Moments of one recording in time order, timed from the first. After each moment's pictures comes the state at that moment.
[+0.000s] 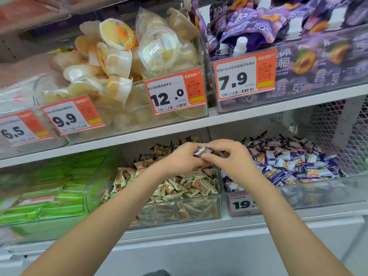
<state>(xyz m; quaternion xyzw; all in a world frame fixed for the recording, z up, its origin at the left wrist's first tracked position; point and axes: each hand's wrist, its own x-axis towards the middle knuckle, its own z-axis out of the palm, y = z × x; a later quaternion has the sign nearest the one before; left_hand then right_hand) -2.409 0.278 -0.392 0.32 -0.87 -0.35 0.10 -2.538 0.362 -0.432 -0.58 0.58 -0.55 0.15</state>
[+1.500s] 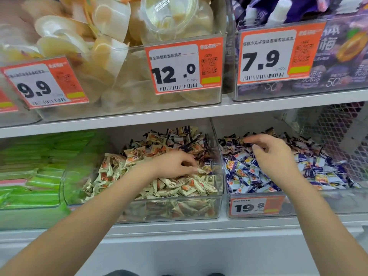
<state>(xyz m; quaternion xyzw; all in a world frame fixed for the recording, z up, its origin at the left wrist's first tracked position) -2.393 0.201 -0.463 0.28 -0.94 -0.18 -0.04 -2.602 0.362 -0.458 -0.46 0.75 -0.47 0.10</state>
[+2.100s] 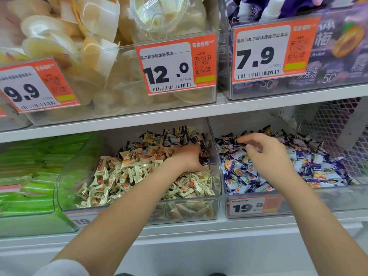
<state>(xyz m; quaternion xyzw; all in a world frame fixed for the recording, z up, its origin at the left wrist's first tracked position) -2.461 0.190 -0.488 0.41 -0.91 -0.07 -0.05 -2.597 0.361 -0.460 -0.48 0.74 -0.47 0.09</state>
